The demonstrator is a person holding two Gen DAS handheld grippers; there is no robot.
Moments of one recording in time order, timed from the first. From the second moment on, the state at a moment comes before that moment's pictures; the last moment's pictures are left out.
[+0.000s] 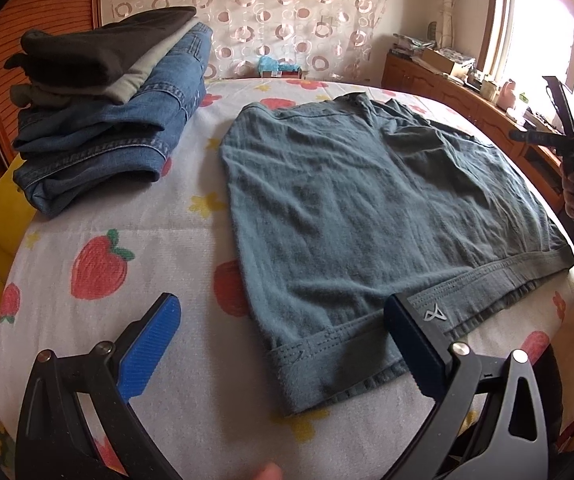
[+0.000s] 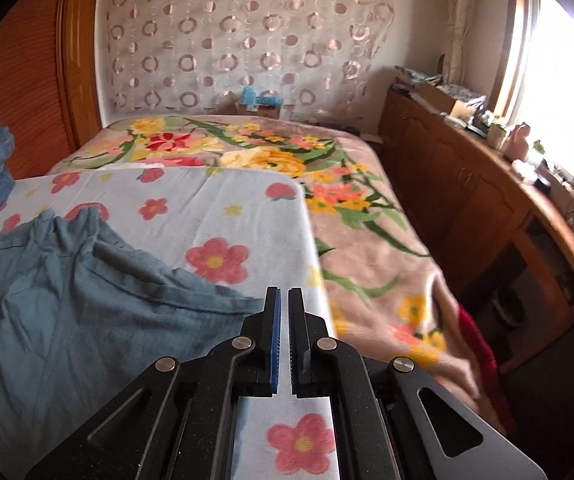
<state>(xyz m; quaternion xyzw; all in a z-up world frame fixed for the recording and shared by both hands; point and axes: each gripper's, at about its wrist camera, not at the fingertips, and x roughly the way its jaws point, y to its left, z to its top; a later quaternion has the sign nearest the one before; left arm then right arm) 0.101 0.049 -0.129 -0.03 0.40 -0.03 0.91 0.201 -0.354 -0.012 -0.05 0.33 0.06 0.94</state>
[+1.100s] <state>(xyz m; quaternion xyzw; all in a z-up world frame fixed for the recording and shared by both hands) 0.073 0.047 -0.099 -0.06 0.38 -0.09 0.92 0.168 -0.339 -0.034 -0.11 0.36 0.18 0.91</state>
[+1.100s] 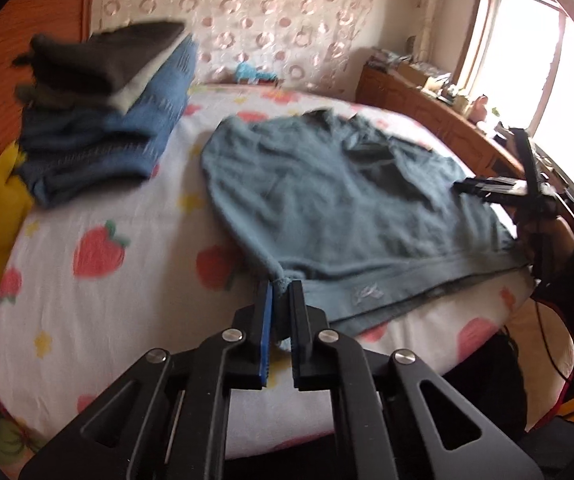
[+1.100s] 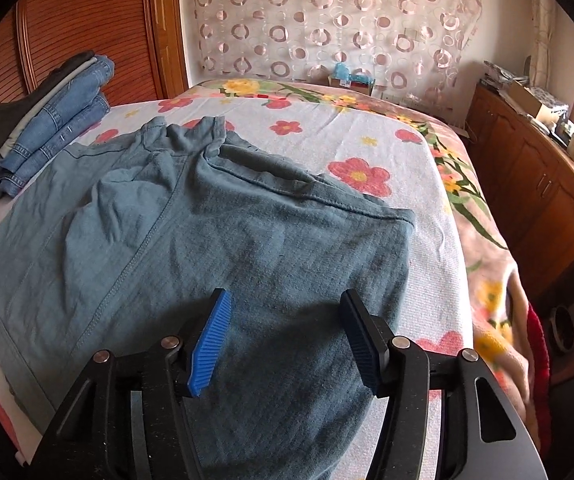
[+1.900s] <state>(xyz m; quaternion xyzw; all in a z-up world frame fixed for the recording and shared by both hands) 0.154 -0.070 -0.038 0.00 0.33 -0.25 0.91 0.132 -0.344 -0.029 -0.06 0.32 0.18 0.93</state>
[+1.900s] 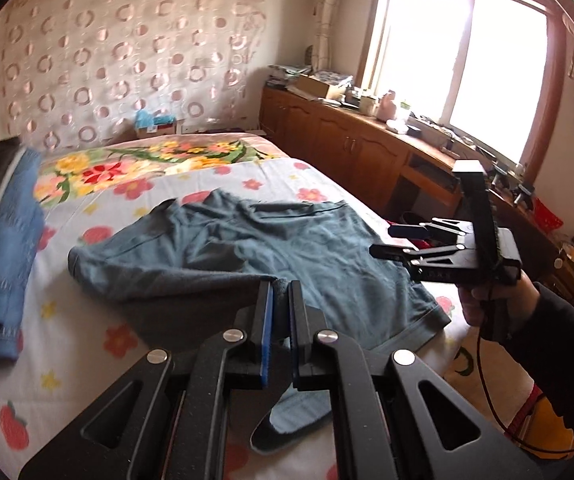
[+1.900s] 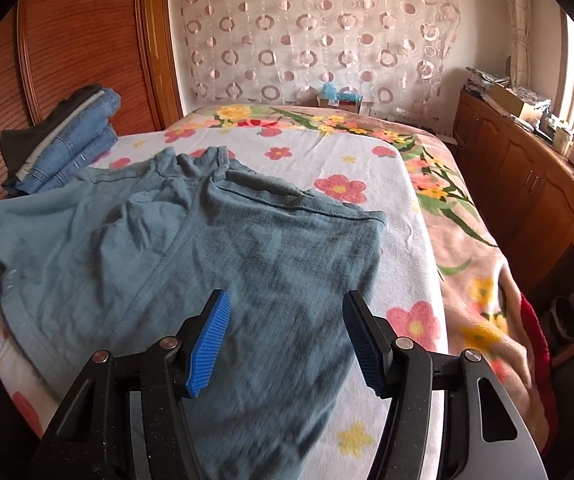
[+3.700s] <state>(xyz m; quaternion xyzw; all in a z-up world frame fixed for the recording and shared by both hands) 0.137 -0.011 -0.125 0.00 0.40 -0.11 0.91 0.128 -0.254 -0.060 -0.01 0.36 0.30 0.88</state>
